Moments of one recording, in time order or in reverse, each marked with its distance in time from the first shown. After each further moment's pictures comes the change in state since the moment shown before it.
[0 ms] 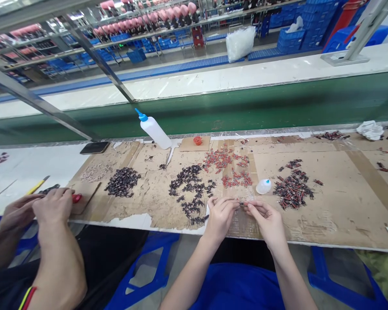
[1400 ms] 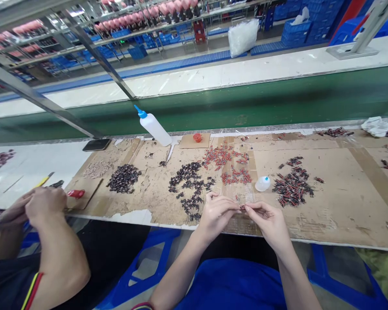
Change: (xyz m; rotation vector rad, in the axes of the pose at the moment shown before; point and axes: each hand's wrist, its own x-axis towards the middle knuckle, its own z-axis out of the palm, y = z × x) left_hand 0.015 0.013 -0.036 -0.245 -0.018 0.094; right_hand -0.011 -0.023 -0.005 -0.060 -0.180 -0.022
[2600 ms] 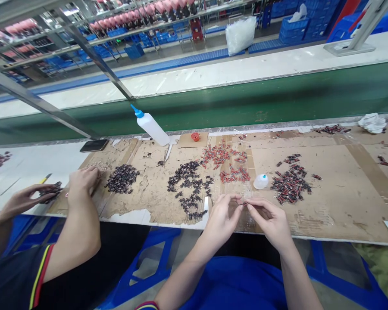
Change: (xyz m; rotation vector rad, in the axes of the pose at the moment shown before) left_hand 0.002 0.026 0.013 -0.215 -0.075 -0.453; right_hand -0.001 0.011 -0.014 -0.233 -0.013 -0.307
